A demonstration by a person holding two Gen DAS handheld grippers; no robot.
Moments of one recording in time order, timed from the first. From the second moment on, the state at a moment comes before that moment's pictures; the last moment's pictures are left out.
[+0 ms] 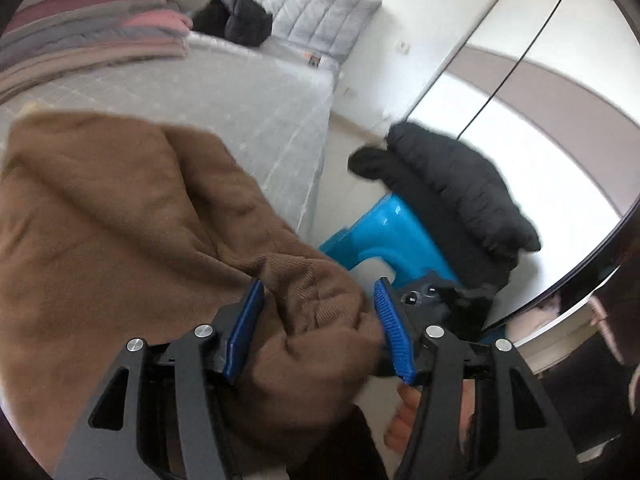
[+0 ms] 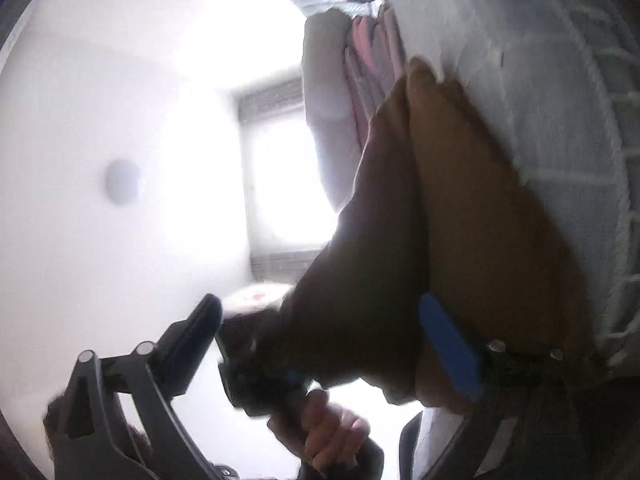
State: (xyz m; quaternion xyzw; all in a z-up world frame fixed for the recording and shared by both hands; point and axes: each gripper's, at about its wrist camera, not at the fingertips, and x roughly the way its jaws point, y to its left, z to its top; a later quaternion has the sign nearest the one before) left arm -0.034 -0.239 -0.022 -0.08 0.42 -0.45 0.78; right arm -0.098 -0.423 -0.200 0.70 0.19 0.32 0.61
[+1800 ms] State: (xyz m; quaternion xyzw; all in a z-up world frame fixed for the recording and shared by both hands) left arm 0.017 -0.140 -0.072 -0.20 0.47 -0.36 0.78; right arm -0.053 -0.442 -0.135 0.40 0.50 0.25 0.73
